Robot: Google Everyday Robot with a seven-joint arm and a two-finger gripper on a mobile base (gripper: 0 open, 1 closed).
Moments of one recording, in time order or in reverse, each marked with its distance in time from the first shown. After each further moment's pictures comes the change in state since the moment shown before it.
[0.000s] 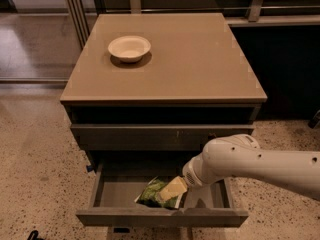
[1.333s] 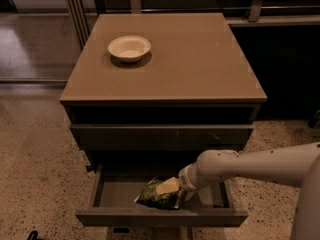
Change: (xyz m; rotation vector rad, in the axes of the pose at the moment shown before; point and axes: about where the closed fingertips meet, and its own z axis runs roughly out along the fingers) arm 0.006 -0.030 0.112 -0.078 -0.016 0.287
